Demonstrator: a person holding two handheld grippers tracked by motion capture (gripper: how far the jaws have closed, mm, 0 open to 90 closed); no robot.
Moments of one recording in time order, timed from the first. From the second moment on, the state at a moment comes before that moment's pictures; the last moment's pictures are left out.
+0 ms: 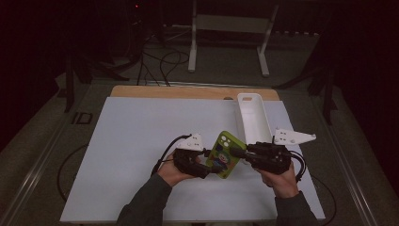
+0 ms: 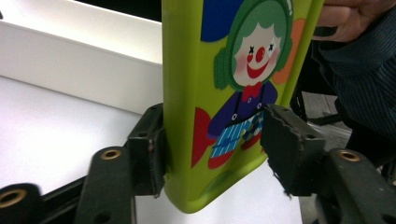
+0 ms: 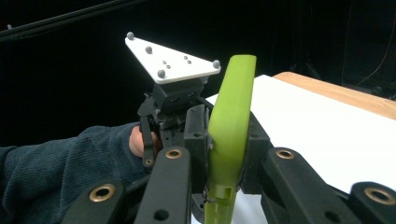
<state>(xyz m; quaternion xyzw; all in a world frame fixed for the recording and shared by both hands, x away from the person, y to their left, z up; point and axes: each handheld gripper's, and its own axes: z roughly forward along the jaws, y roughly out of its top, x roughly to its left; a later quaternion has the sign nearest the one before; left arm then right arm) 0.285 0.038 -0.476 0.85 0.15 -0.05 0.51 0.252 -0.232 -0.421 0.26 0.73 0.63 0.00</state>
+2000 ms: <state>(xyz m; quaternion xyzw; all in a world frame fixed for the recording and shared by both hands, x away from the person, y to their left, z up) 0.273 0.061 -0.471 0.83 0.22 0.05 0.51 0.260 -0.228 -0.429 0.34 0.73 0.58 0.10</state>
